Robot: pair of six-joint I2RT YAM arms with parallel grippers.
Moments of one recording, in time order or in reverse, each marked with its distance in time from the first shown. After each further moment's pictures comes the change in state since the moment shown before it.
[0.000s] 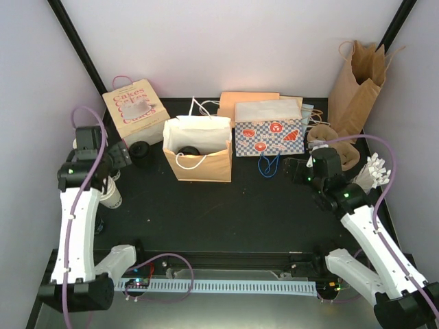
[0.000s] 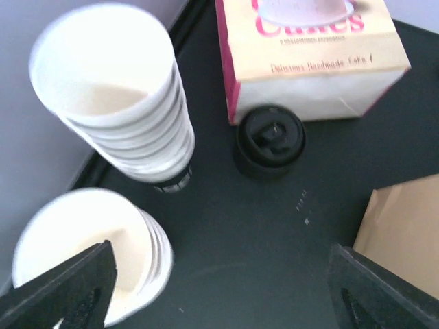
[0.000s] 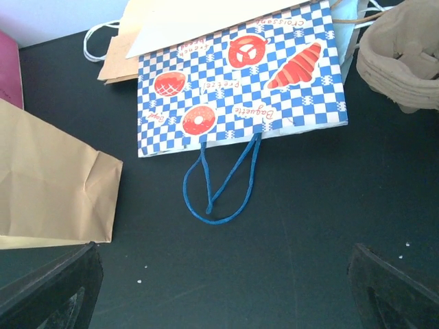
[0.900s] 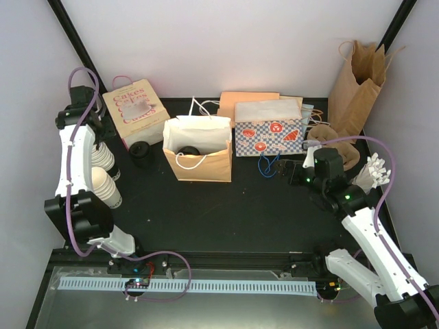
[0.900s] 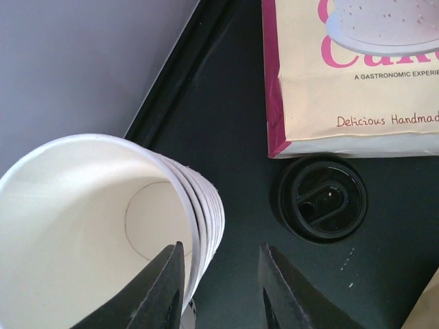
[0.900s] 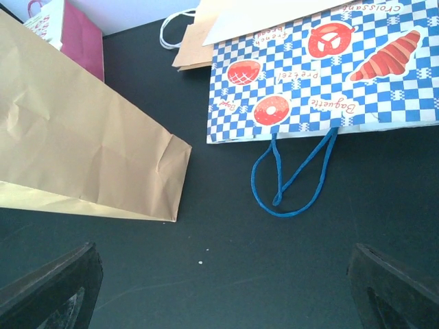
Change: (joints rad) left arm 0.177 0.580 0.407 -0.019 0.031 0.087; right arm 0.000 -0.017 -0.001 0.036 -0.208 -0.004
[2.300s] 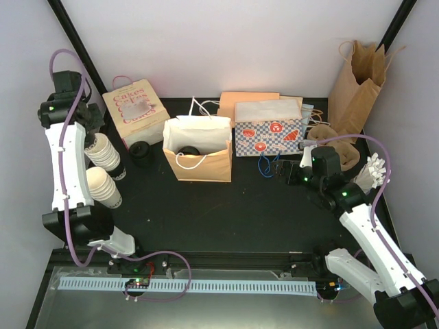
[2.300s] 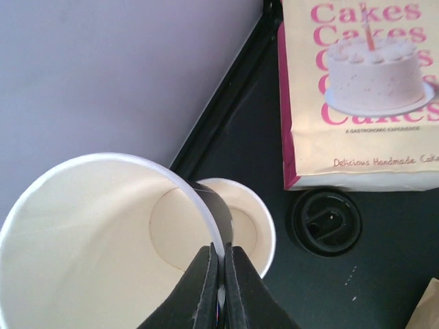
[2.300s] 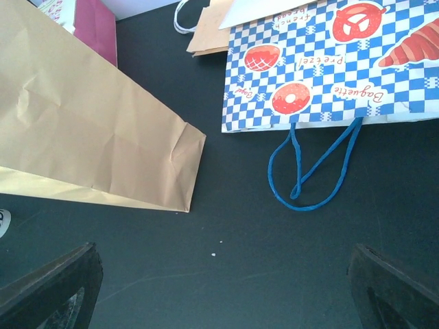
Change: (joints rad) left arm -0.010 -0.017 0.229 -0.139 -0.080 0.029; right arm 0.000 0.035 -0.003 0.022 -0.062 0.000
